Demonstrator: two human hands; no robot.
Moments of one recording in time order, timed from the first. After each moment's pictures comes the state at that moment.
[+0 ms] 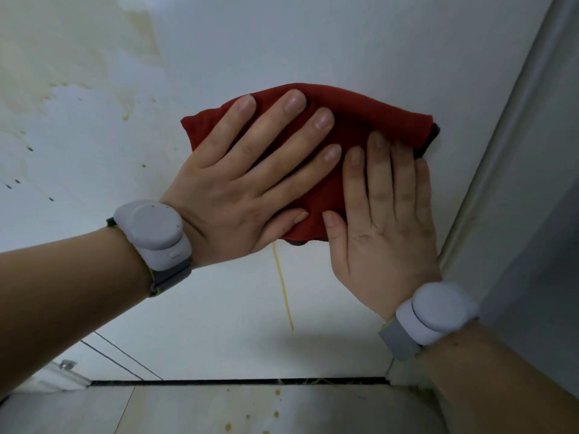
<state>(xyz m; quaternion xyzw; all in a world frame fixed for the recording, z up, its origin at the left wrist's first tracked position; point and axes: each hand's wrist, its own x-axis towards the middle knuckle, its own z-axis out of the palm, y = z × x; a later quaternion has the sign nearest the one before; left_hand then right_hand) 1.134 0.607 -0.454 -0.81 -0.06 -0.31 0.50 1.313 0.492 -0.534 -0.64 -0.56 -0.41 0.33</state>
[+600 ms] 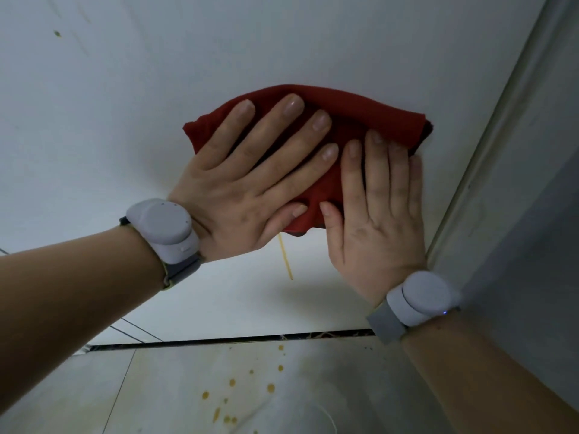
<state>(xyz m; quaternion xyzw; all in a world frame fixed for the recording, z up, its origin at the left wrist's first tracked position) 1.127 0.601 -0.560 -0.83 -0.06 -0.29 0.47 1.299 0.488 -0.644 -0.66 -0.54 -0.38 0.36</state>
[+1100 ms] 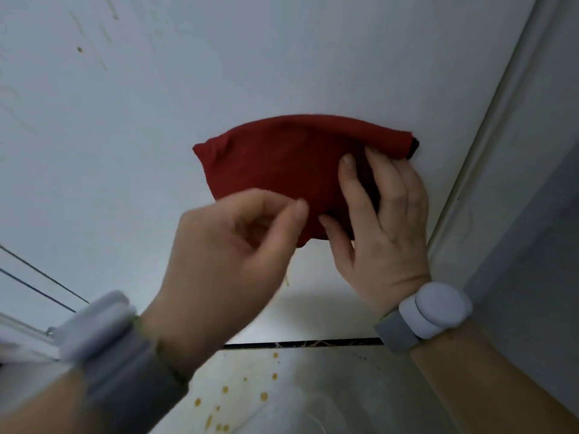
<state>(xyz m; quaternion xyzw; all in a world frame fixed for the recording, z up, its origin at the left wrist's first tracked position) 1.121 0.488 -0.540 -0.81 -0.32 -0.43 -0.24 1.308 0.473 -0.630 -0.61 -0.58 -0.36 0.41</state>
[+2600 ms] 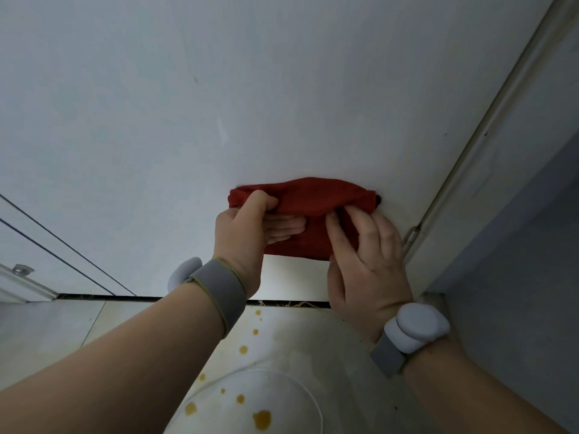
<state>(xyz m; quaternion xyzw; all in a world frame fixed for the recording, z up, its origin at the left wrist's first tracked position) 1.150 0.523 -0.675 -0.41 -0.46 -0.41 -0.67 1.290 0.429 -0.742 -0.67 -0.64 -0.23 0.28</state>
